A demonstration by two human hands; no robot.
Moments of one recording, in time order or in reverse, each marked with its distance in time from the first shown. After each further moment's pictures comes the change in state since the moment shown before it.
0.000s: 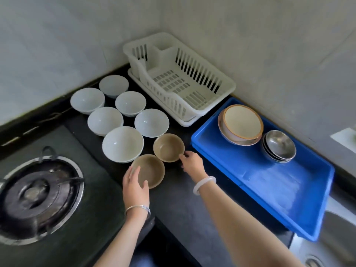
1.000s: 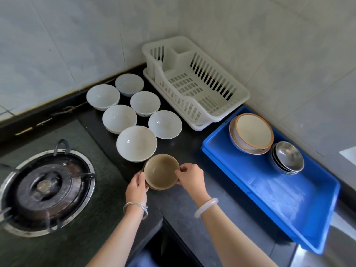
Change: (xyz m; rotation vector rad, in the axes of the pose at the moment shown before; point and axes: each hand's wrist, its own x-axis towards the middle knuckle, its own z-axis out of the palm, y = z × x) left_hand 0.031 -0.032 -0.006 -0.701 -0.113 -0.454; right_hand -0.052 -0.017 0.034 -0.094 0.017 -0.051
